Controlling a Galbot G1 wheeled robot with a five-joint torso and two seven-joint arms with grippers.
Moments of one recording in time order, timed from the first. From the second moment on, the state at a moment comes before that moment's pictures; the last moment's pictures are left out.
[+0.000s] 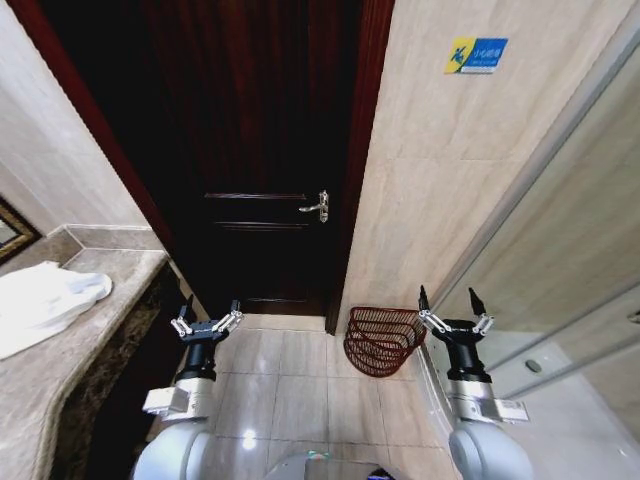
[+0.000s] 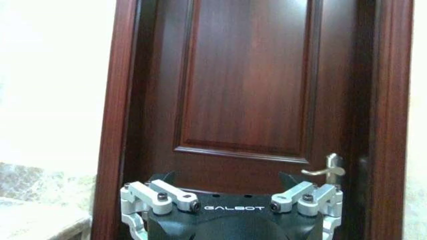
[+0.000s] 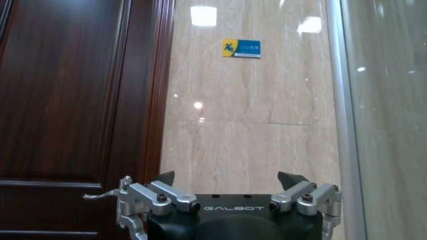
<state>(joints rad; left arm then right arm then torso) 1.78 -1.61 -0.64 -2.39 -0.13 -0.10 -0.04 -1.70 1.46 0.64 2.27 0.12 0.30 0.03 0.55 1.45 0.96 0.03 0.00</state>
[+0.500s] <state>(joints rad) 1.78 -1.61 -0.64 -2.39 -0.16 -0.10 -0.07 -1.69 1.46 0.64 2.25 0.12 0.33 0.04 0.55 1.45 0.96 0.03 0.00</state>
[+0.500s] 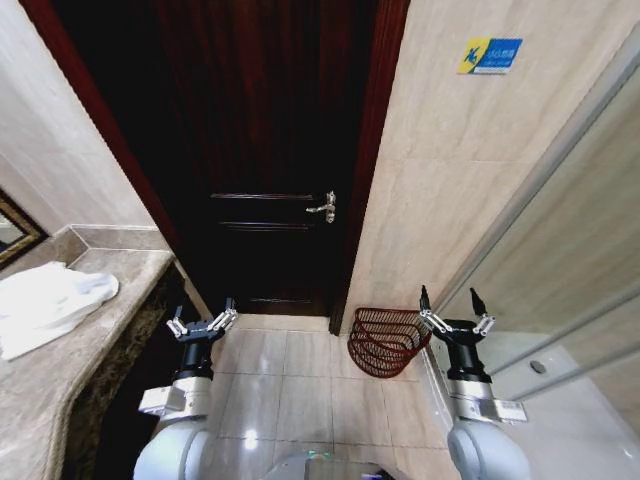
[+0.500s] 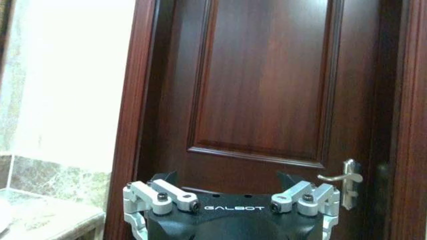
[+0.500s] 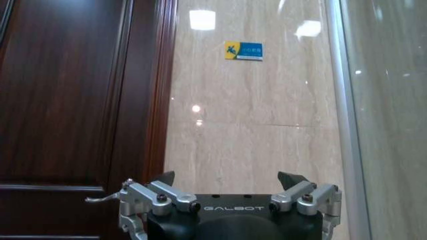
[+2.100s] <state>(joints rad) 1.79 -1.61 -0.65 -2.40 -0.14 -0.09 -0.08 -1.68 1.44 0.63 2.25 0.16 0.42 0.00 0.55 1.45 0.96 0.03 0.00</state>
